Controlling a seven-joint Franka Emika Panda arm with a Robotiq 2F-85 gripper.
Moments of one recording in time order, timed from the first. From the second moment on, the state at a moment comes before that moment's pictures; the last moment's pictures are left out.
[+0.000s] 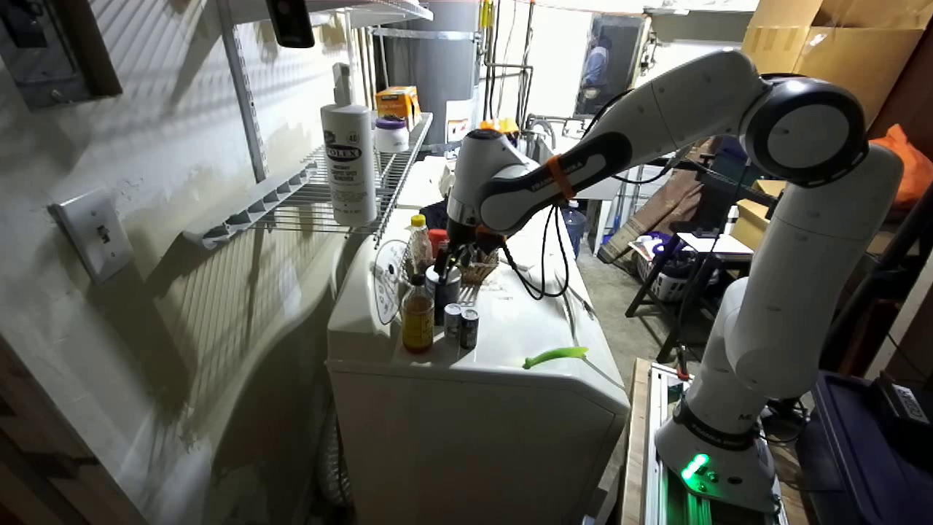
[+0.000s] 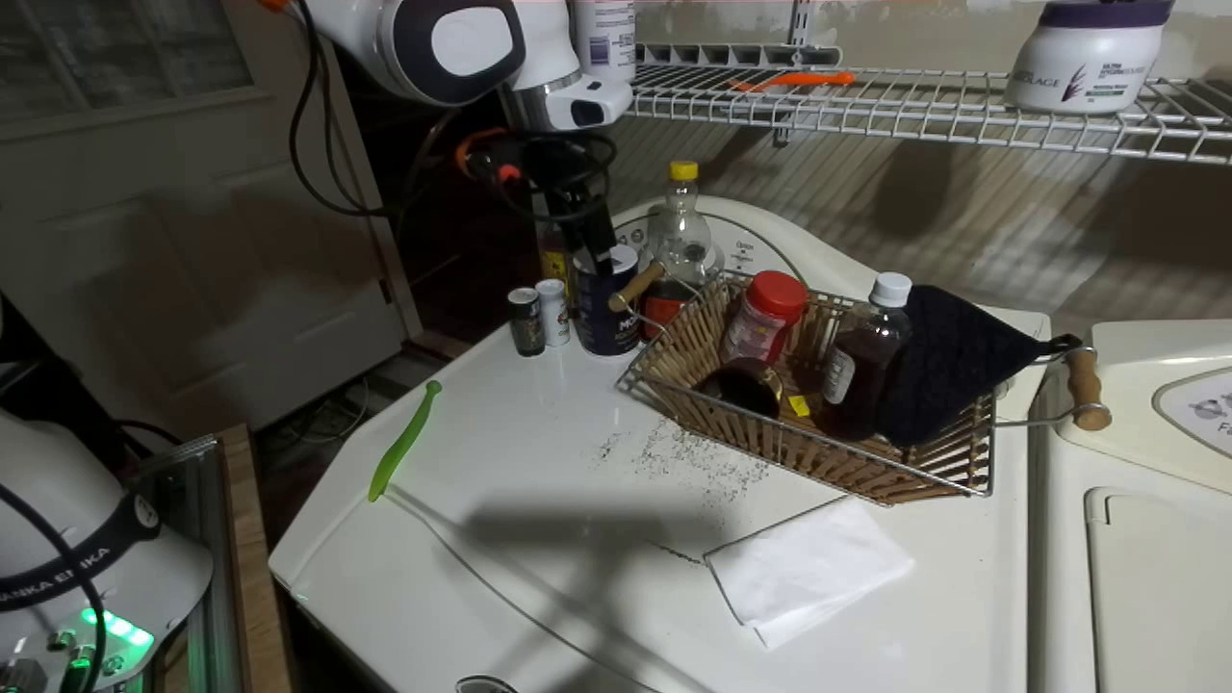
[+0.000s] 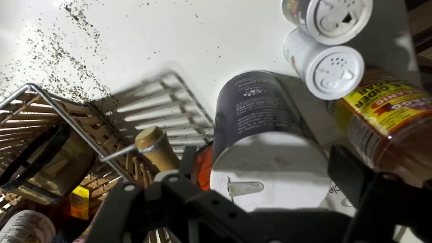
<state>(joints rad) -0.04 0.02 -0.02 -2.17 -0.12 2.38 0.19</state>
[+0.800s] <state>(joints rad) -0.04 0.03 -0.02 -2.17 -0.07 2.39 0.21</state>
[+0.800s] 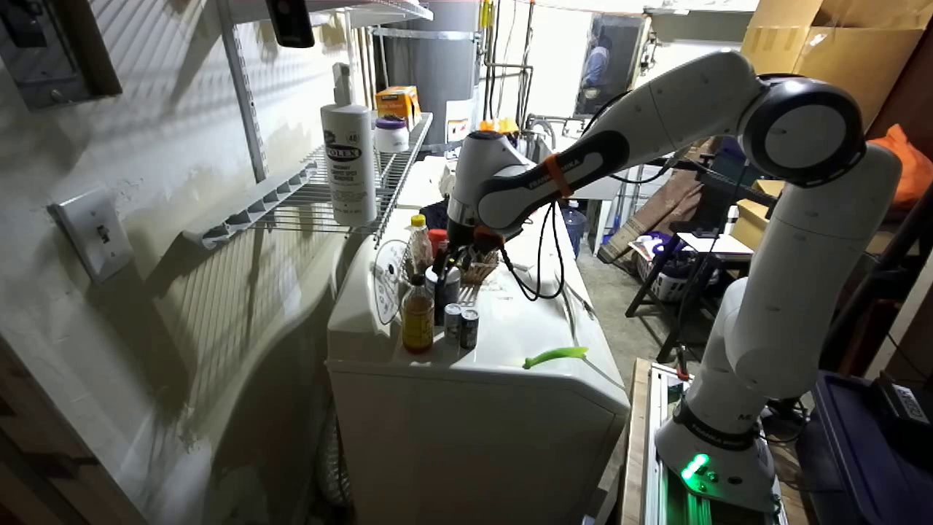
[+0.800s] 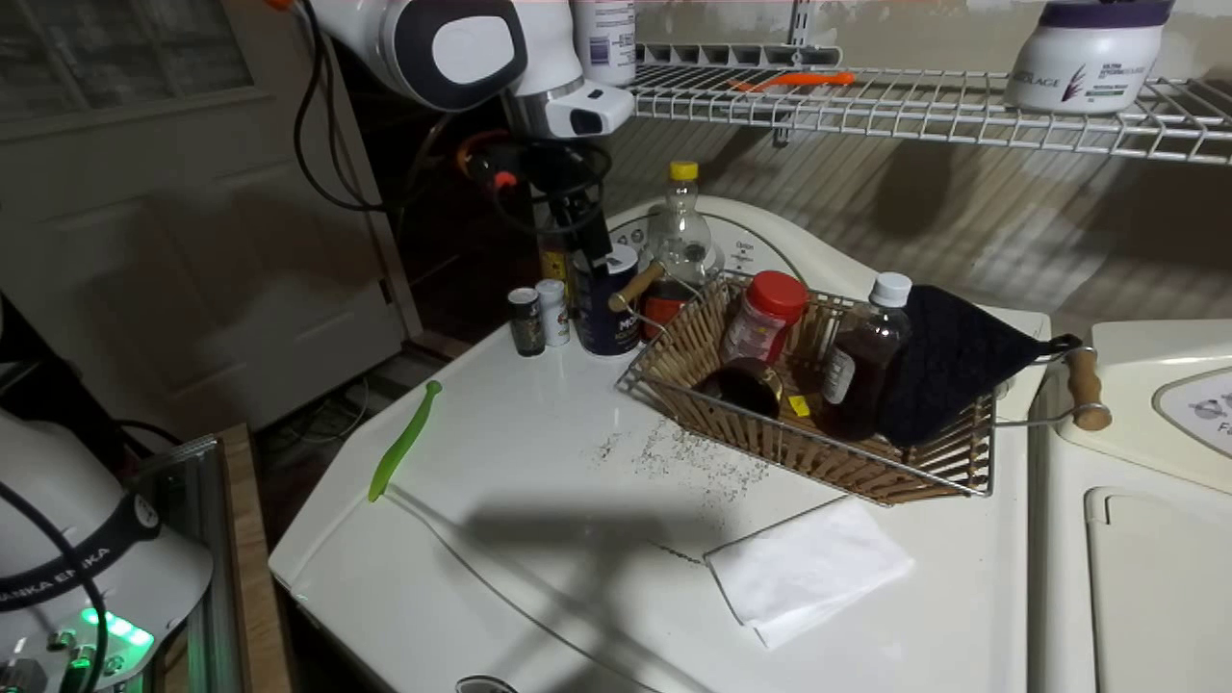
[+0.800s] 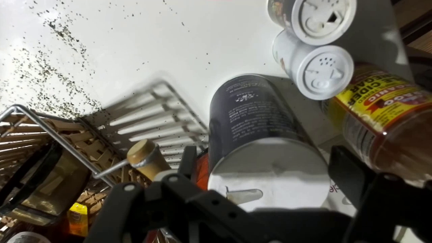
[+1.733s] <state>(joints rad) -0.04 0.04 -0.02 -2.17 -0.02 2.42 0.20</state>
